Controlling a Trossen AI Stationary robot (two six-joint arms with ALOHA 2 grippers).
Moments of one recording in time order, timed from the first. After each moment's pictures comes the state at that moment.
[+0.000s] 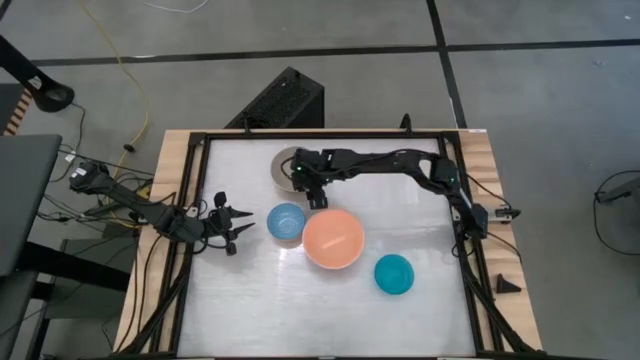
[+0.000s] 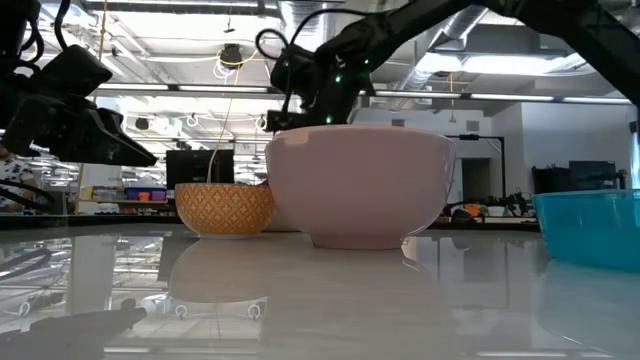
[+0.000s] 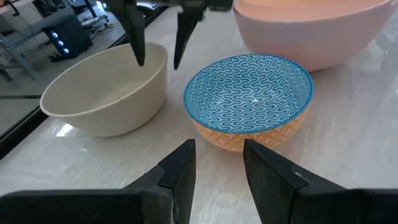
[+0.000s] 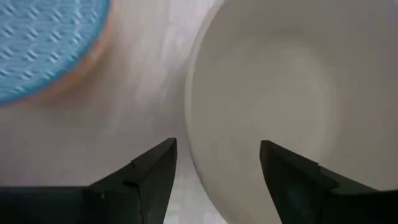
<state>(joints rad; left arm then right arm) -0.43 0.44 0.02 0.05 -0.74 -0.05 -0.25 2.17 1.78 -0.62 0.05 -0.47</state>
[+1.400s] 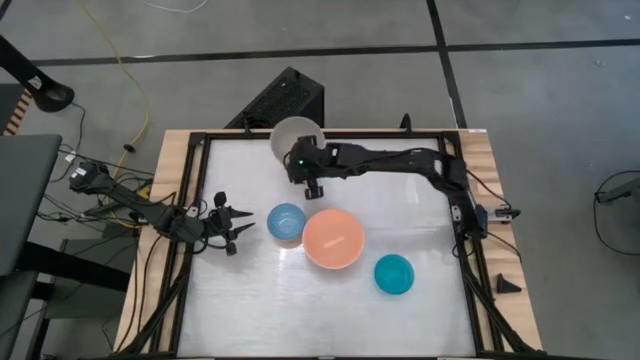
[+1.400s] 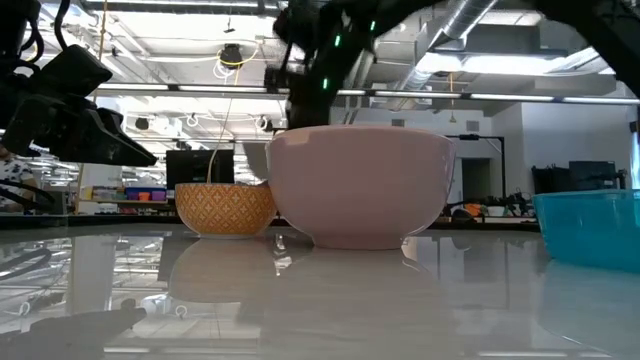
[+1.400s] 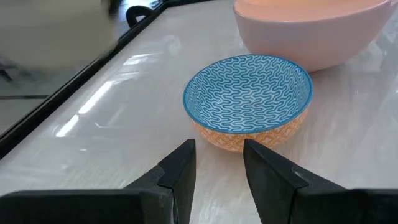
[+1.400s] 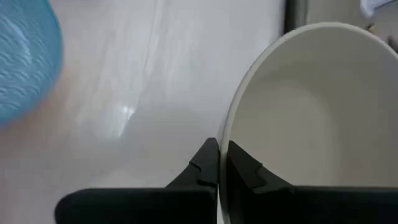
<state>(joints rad) -0.43 0.44 0.02 0.05 -0.74 -0.05 -0.20 2.06 1.84 -0.59 0.26 -0.57</state>
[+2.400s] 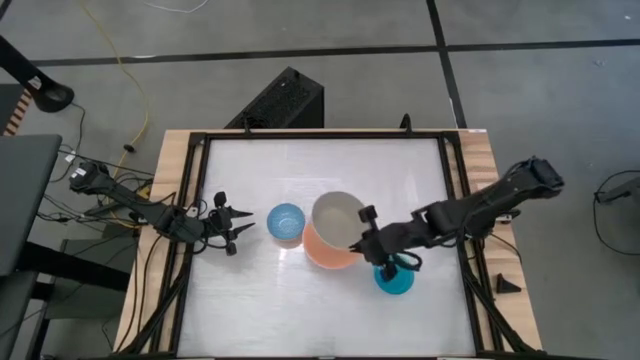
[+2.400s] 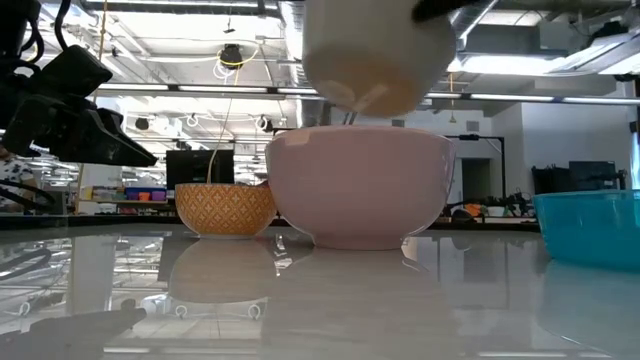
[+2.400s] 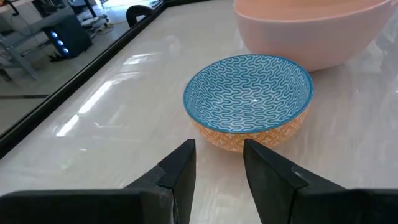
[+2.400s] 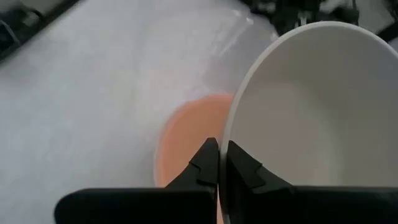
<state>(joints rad) -0.43 0.44 0.02 0.06 -0.74 -0.05 0.38 1.33 1.08 -0.41 0.27 -0.26</state>
